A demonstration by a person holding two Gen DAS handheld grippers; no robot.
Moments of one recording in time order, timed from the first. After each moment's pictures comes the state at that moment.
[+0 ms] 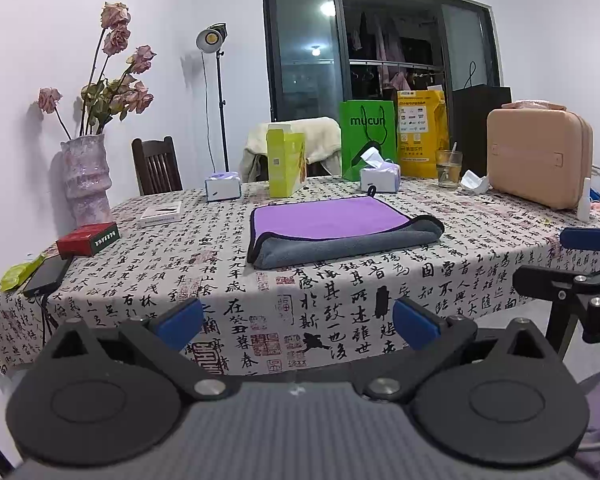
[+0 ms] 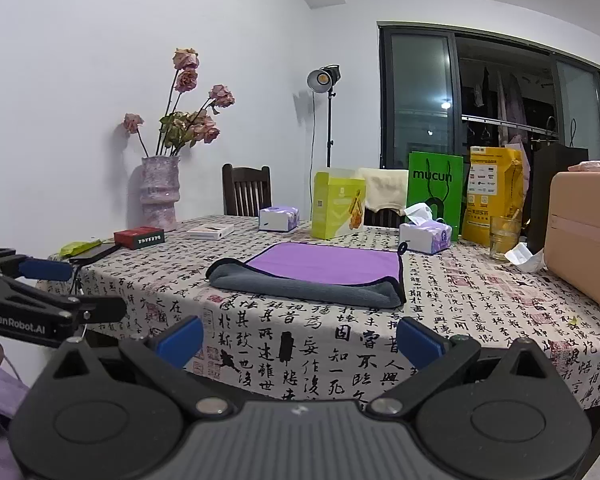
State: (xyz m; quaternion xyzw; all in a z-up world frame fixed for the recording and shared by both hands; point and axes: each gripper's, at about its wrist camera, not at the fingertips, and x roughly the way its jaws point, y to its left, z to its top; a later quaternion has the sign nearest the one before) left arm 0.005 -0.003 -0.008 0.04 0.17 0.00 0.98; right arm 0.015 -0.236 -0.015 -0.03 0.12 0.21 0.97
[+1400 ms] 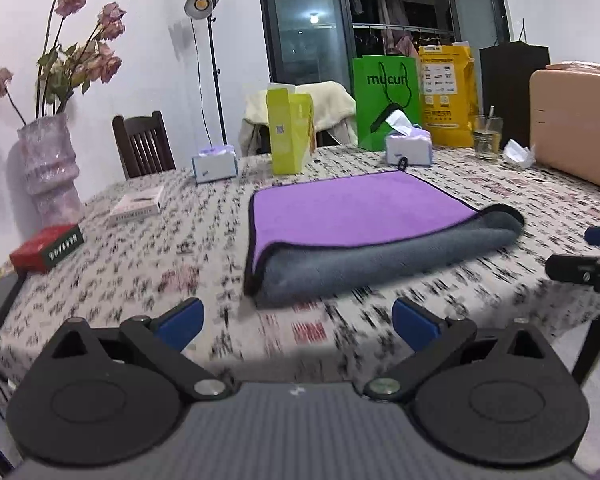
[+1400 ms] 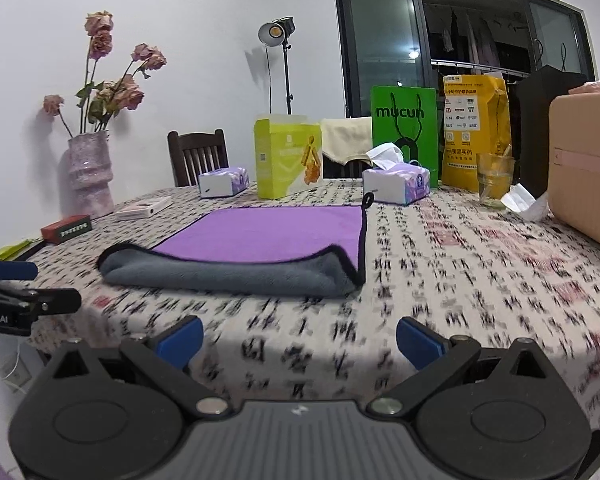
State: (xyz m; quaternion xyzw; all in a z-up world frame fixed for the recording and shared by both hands) left arm 0.173 0.015 -0.028 0.07 0.22 0.01 0.97; right arm 0.183 -0.251 -0.053 0.01 0.19 0.17 0.97
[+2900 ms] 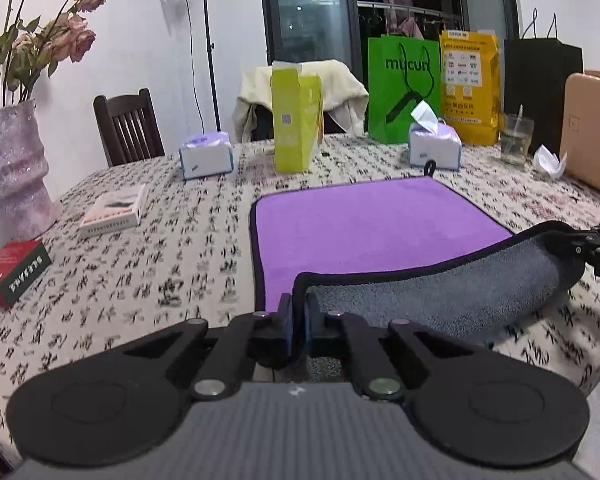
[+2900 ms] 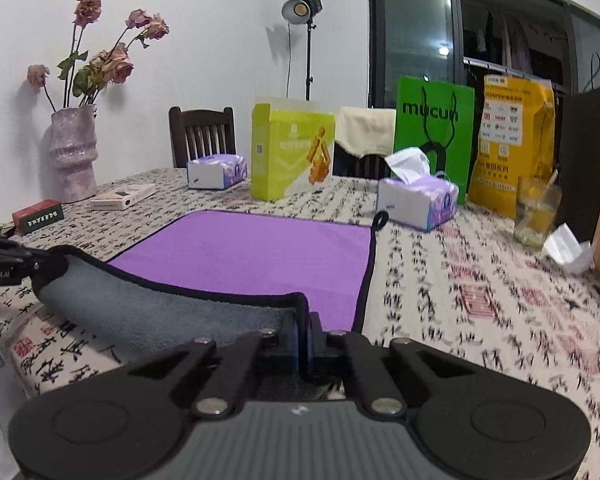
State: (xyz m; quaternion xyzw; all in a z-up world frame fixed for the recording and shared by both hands) left arm 0.280 0.044 -0.010 0.05 0.26 -0.01 0.97; right arm 0.306 -0.232 -0.036 -0.05 0.21 0.19 0.96
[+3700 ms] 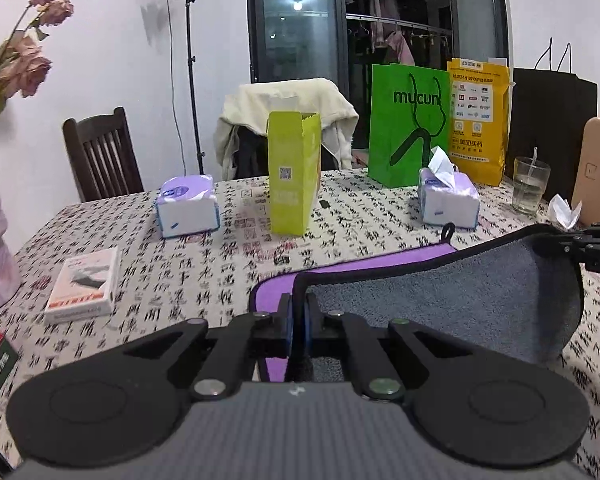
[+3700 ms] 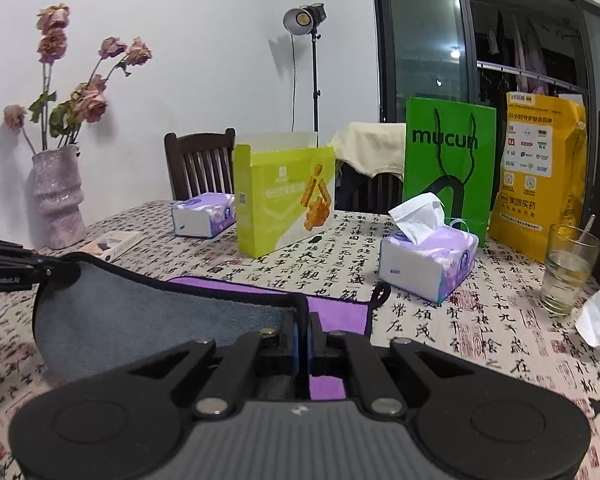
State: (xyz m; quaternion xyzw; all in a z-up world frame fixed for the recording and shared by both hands) left arm 0.395 0.070 0.038 0.04 0.24 -0.05 0.97; right arm 0.425 -0.235 0.016 -0.02 0.21 0.22 0.95
